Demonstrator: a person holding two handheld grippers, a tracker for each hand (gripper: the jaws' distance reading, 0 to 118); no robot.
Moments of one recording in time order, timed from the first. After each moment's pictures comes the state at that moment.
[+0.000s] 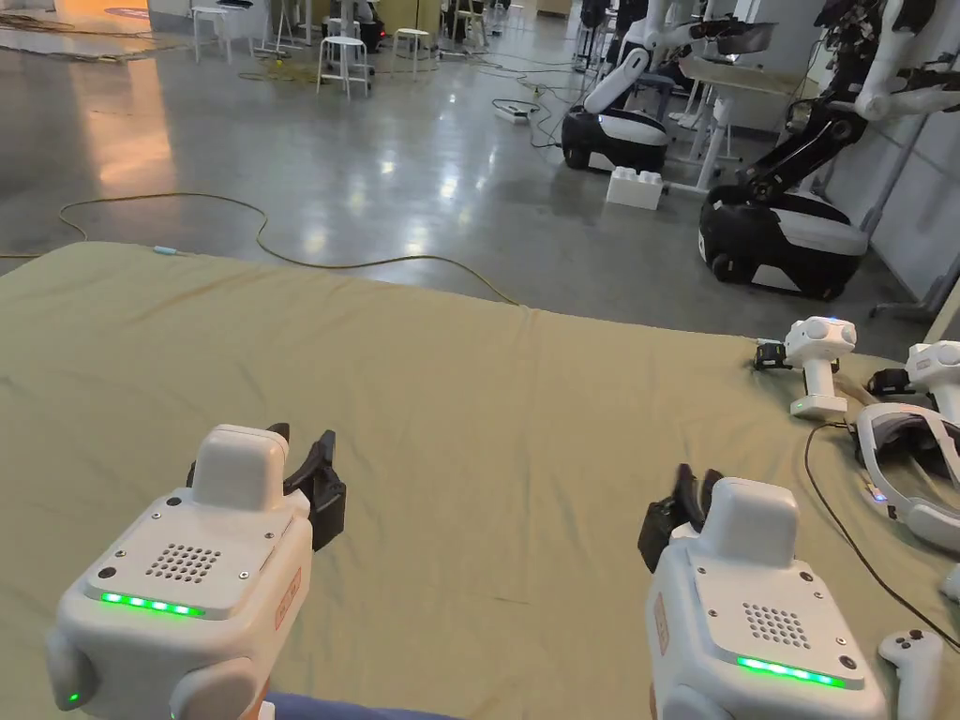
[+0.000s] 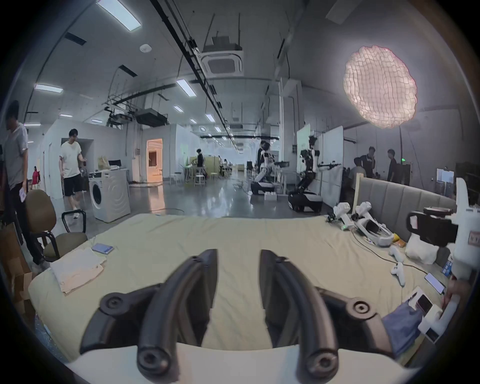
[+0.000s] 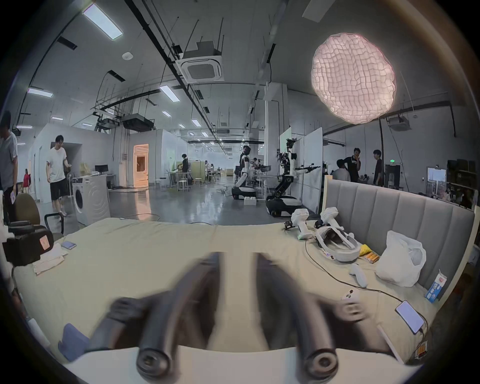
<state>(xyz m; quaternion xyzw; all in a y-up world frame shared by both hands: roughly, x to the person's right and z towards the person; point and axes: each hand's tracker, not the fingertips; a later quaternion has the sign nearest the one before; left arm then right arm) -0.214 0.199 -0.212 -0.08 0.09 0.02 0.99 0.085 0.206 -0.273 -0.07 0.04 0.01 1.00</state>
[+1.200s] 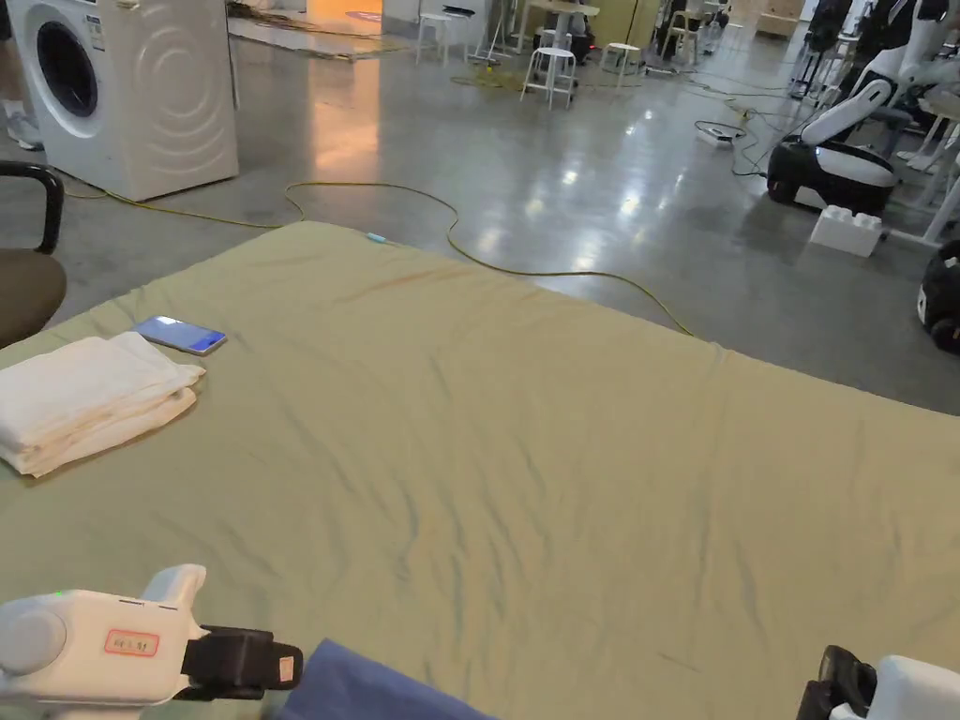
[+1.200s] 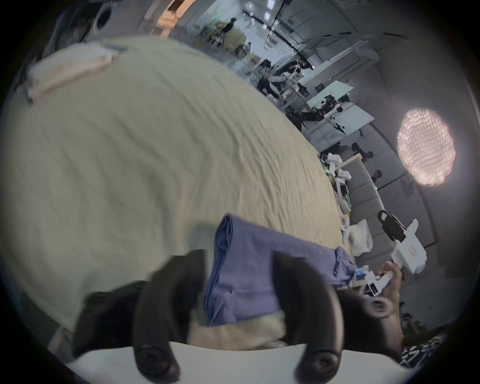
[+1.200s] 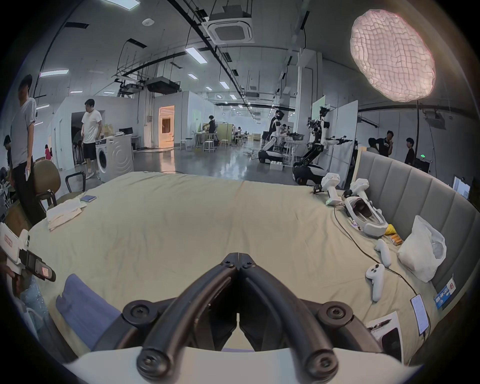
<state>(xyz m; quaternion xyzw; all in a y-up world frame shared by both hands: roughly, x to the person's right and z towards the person) -0.440 0.041 -0.133 -0.43 -0.06 0.37 0.82 0.072 0.144 -0.279 -0.19 0.13 0.06 0.97</state>
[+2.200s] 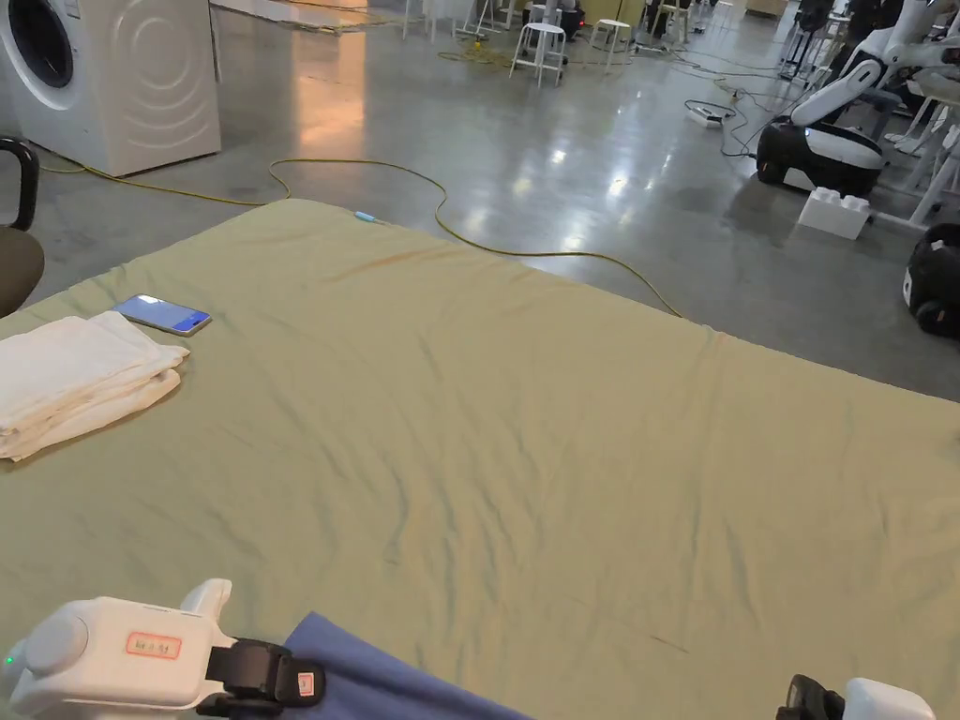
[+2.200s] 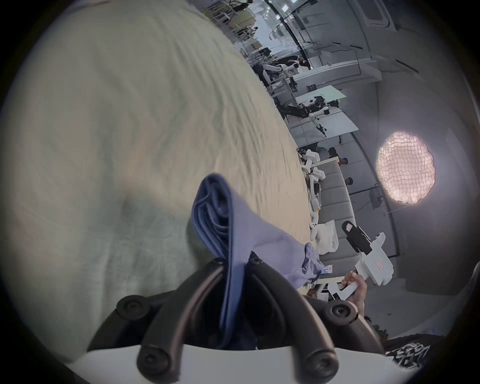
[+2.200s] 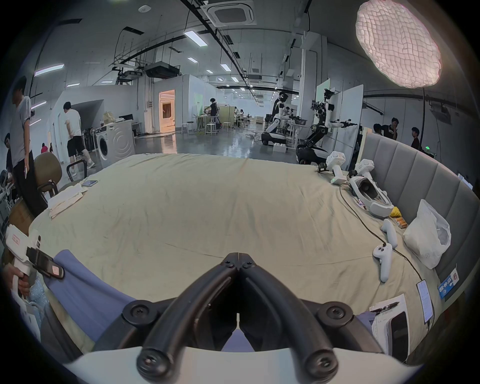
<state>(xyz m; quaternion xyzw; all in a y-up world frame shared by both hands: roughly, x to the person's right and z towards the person) -0.440 0.013 -0.152 -0.42 -0.12 0.44 0.79 0.072 0.118 -0.273 -0.24 0.13 0.06 0.96</state>
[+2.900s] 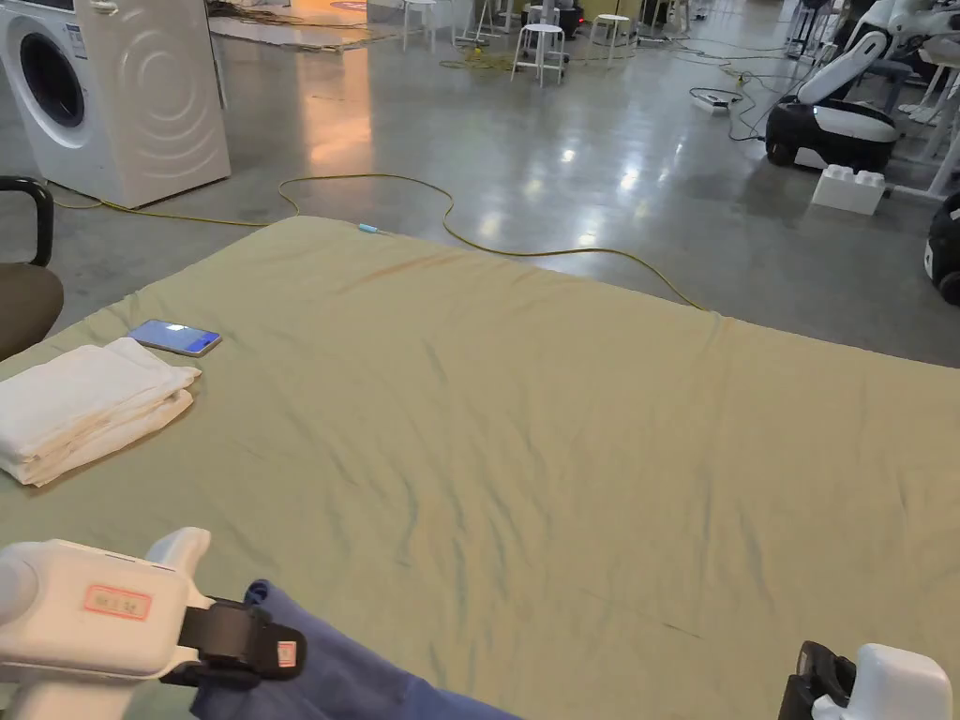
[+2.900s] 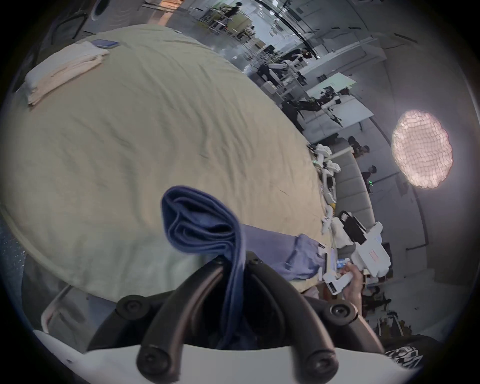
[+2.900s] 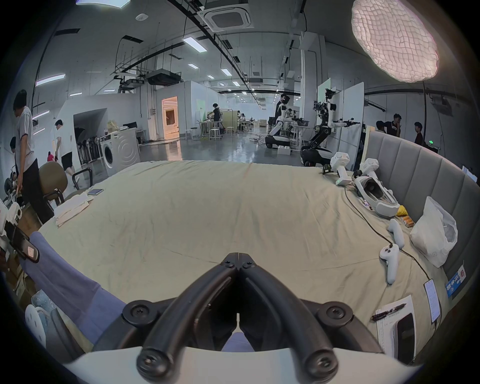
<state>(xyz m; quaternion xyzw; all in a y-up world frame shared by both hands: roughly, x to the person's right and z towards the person) -0.398 0.133 -0.135 -0.45 -0.08 0.36 0.81 0.083 0.122 -0.277 -0.23 0.15 0.04 0.96</state>
